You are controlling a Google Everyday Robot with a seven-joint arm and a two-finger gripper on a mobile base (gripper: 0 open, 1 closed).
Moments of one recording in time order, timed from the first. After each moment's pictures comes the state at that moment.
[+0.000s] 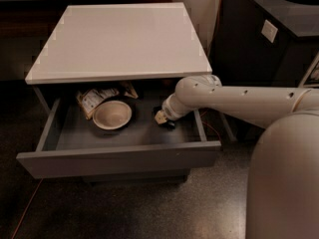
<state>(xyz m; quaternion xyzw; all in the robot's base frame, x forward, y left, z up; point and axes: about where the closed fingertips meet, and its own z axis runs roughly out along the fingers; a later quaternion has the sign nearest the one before) 0.704 -0.043 0.636 -0.32 0.90 0.10 0.28</state>
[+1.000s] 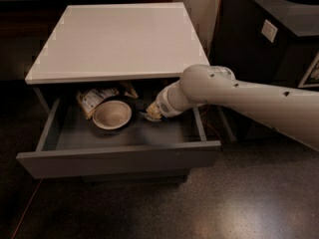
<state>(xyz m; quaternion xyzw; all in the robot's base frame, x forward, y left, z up) 0.635 0.001 0.733 -0.40 0.84 0.14 0.33</state>
